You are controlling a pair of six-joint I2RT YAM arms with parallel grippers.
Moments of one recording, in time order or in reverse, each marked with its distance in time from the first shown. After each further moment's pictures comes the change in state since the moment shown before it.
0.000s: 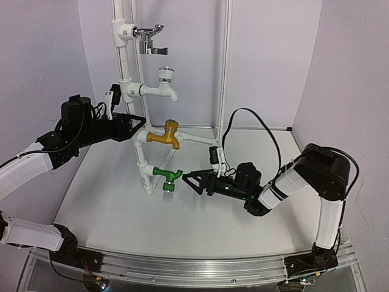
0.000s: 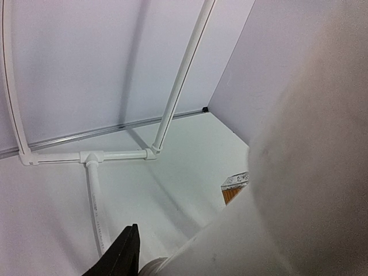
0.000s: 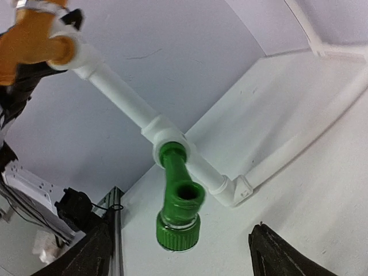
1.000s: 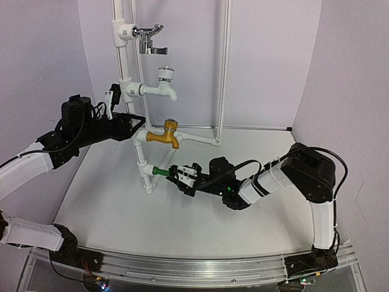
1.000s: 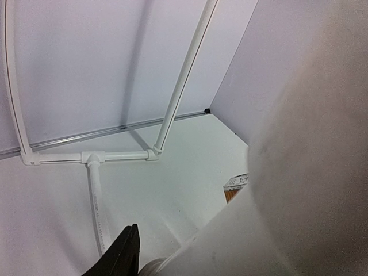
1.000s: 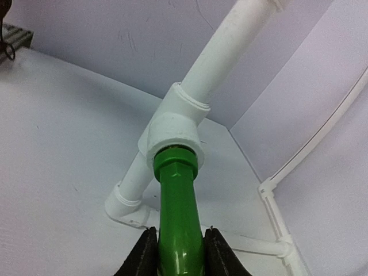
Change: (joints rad) left arm 0.004 0.005 0.000 0.007 -0.006 -0.002; right arm 0.084 0.149 0.304 -0.276 0.134 -1.242
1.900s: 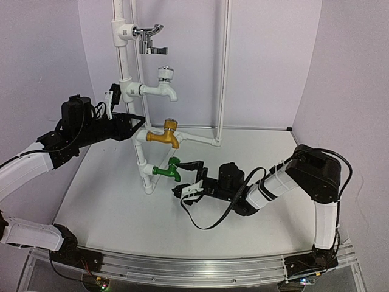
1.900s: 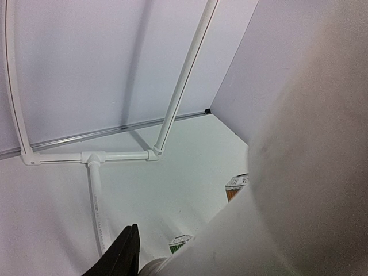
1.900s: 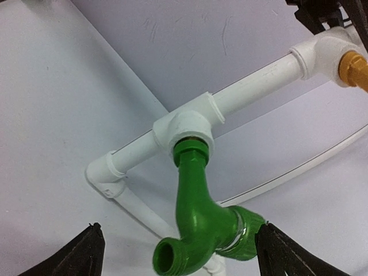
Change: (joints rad) left arm 0.001 0.000 0.000 0.001 -0.001 0.000; right arm -0.001 -0.063 -0.151 0.120 -0.010 -0.421
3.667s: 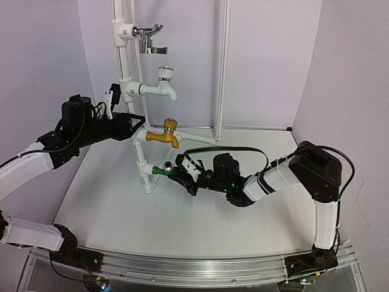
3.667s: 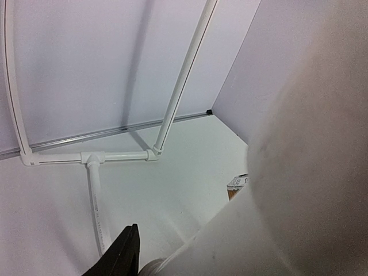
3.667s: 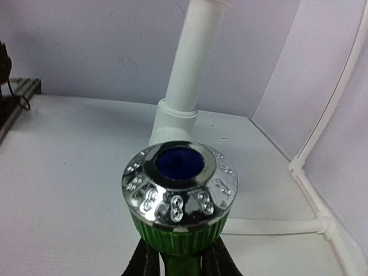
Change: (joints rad) left arm 0.000 0.002 0.000 0.002 -0.008 -0.002; right arm -0.014 -0.001 0.127 -0.165 -0.048 0.714
